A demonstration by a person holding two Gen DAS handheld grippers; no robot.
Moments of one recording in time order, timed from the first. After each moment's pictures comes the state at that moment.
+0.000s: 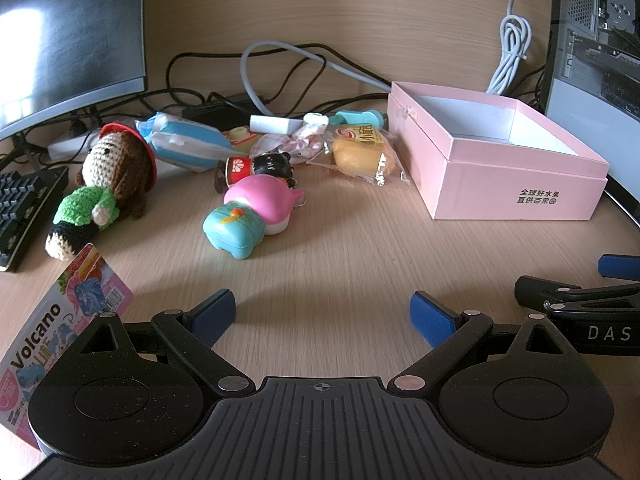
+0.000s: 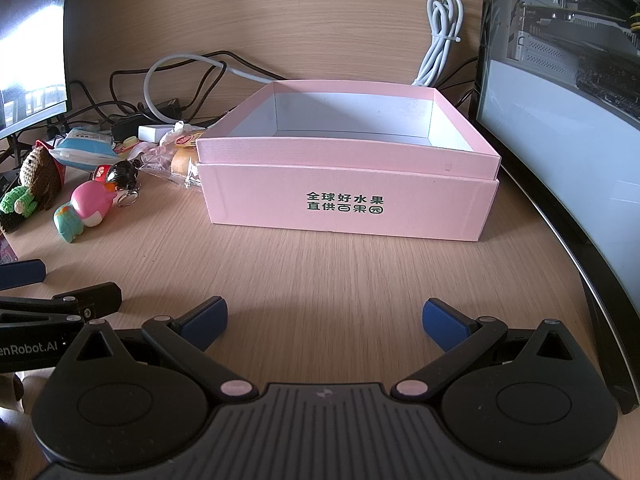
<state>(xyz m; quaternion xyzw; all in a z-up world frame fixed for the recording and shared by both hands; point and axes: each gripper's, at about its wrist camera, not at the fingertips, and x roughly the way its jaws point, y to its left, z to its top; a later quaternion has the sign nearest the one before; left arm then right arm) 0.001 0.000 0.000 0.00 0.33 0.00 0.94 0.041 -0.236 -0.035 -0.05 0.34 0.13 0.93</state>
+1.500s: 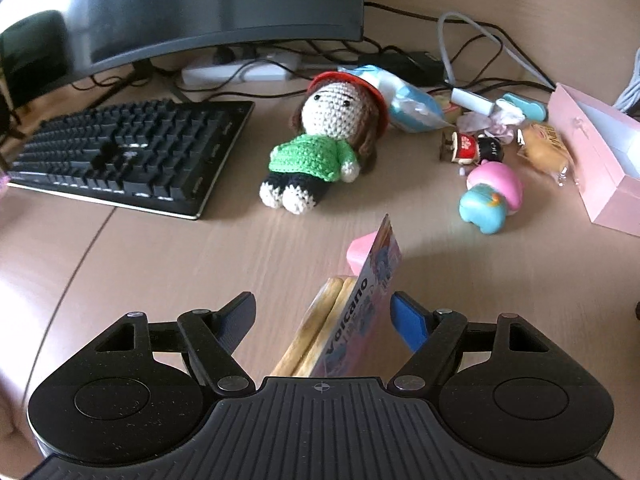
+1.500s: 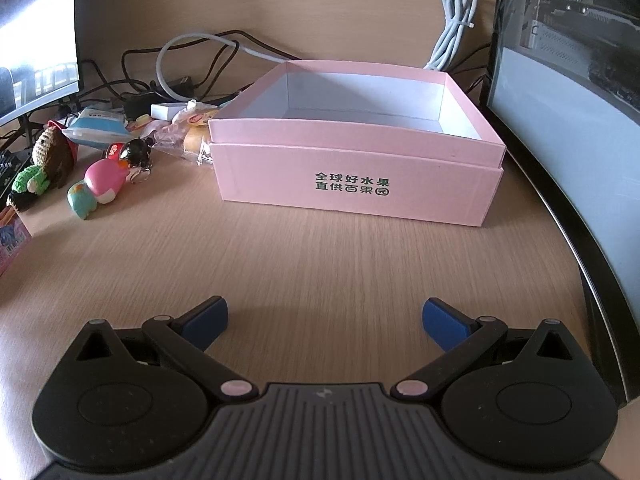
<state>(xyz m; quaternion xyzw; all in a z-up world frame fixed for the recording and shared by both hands) -0.015 0.138 0.037 -0.03 0.44 0.12 0.89 0.035 -0.238 -0.032 -0.06 0.37 0.15 0.91</state>
